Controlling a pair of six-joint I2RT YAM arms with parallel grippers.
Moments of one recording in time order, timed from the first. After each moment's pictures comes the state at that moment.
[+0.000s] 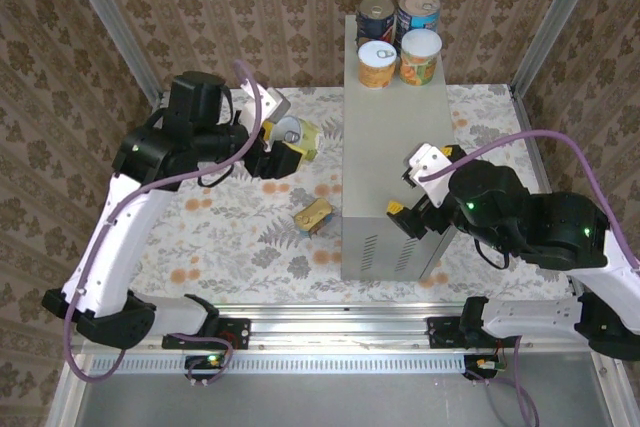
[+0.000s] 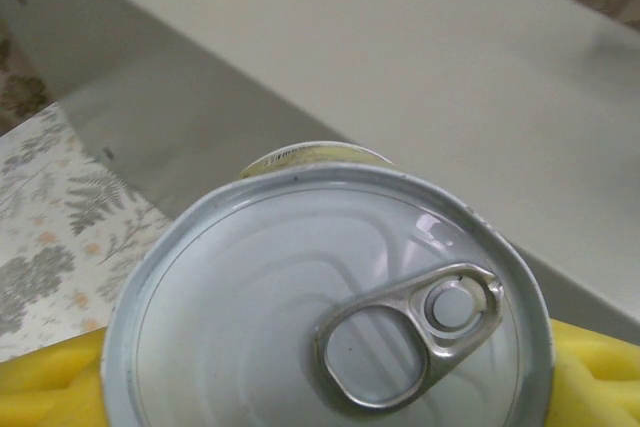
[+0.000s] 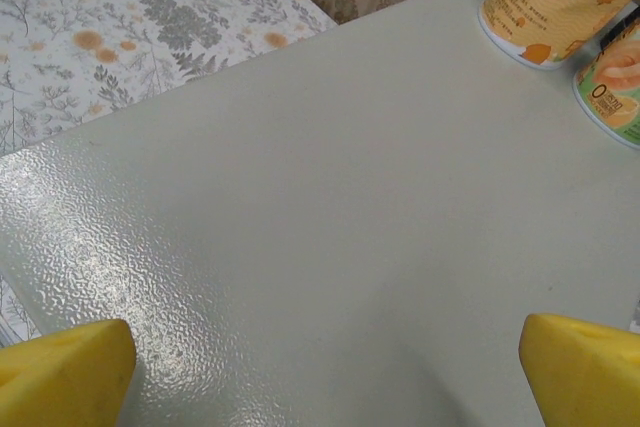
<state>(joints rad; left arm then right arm) -0.59 1.30 1.82 -1.11 0.52 0.15 1.09 1.01 1.63 -1.21 0.51 -0.07</state>
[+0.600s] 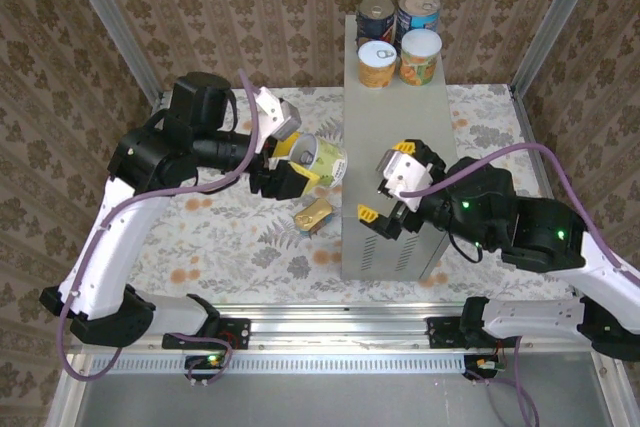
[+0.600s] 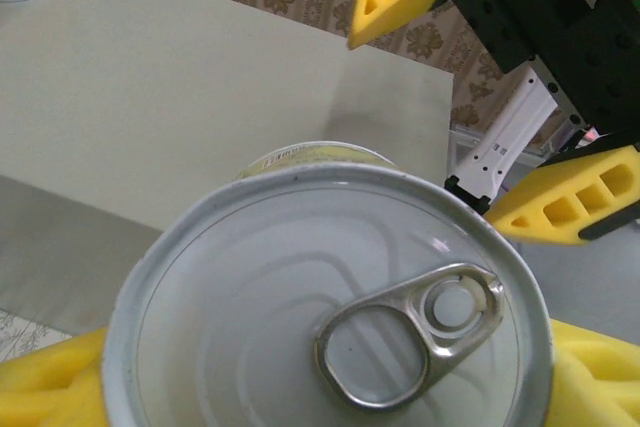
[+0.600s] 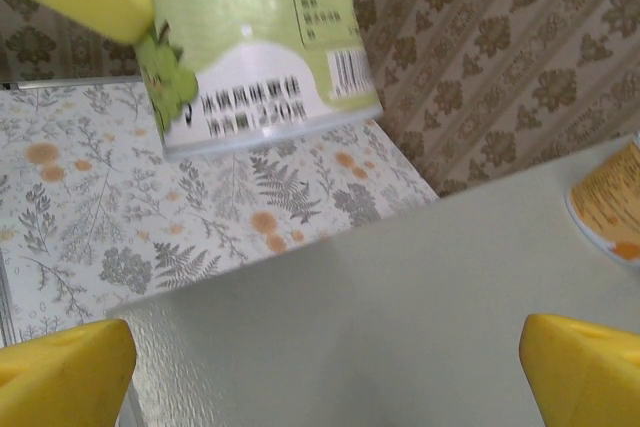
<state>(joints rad) -0.68 1.32 1.89 -1.16 0.75 0.22 1.11 1.01 1.51 -0.86 0.32 -0.30</state>
